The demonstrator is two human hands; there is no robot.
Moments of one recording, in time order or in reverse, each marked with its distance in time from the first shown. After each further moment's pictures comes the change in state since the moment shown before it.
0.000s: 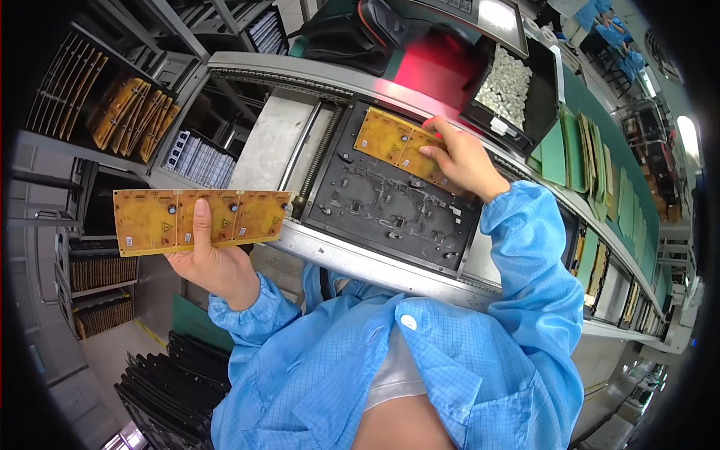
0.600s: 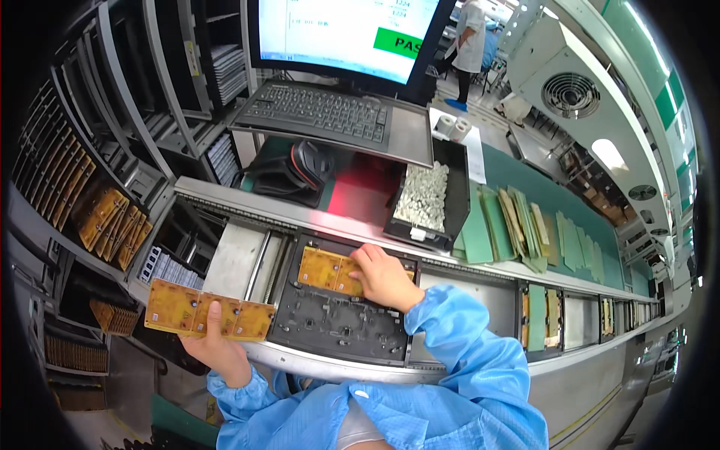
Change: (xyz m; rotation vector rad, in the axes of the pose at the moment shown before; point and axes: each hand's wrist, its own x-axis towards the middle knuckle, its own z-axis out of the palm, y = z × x) left_hand -0.015 -0.023 0.029 0.005 0.011 -0.165; right_hand -0.011 -0.016 0.016 -0.137 0.179 -0.172
